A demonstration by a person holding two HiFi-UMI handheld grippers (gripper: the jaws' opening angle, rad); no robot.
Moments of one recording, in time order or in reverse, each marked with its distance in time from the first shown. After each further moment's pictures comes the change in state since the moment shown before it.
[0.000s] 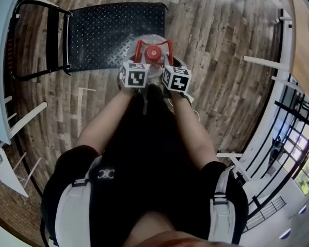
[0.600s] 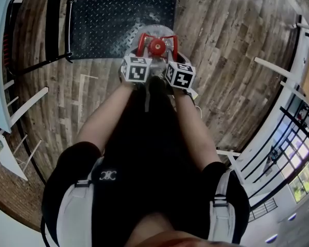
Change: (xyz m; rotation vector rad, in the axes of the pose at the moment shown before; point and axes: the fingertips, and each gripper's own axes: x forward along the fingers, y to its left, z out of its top) left arm 0.057 0.014 -0.008 -0.014 0.055 0.030; right arm 0.052 -0.018 -0.011 0.025 0.096 0.044
